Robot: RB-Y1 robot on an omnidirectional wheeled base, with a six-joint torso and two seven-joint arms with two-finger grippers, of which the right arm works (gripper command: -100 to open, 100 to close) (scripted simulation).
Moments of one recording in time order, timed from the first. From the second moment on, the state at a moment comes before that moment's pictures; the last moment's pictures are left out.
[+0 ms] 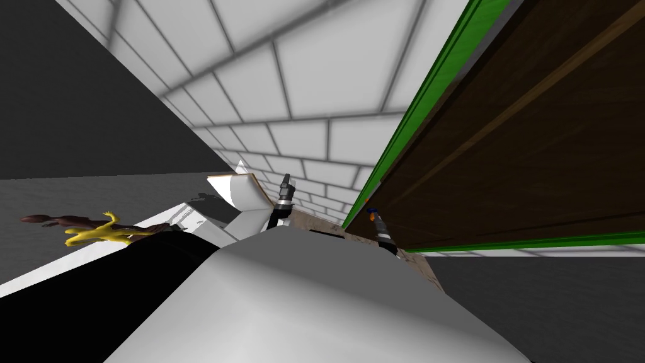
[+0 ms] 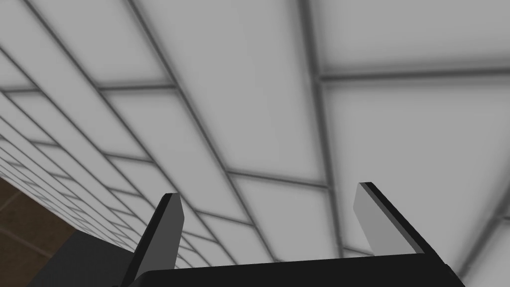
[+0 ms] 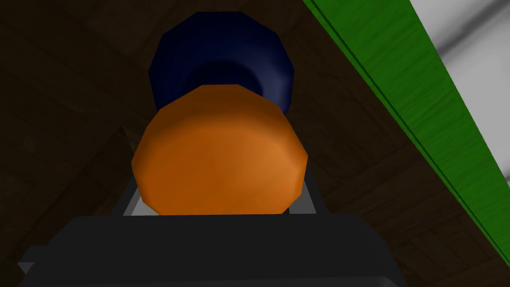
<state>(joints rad) 0.08 -0.26 -0.26 -0.73 0.19 -0.96 0.37</state>
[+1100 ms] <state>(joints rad) 0.08 -0.27 -0.20 -0.74 0.07 -0.94 0.11</state>
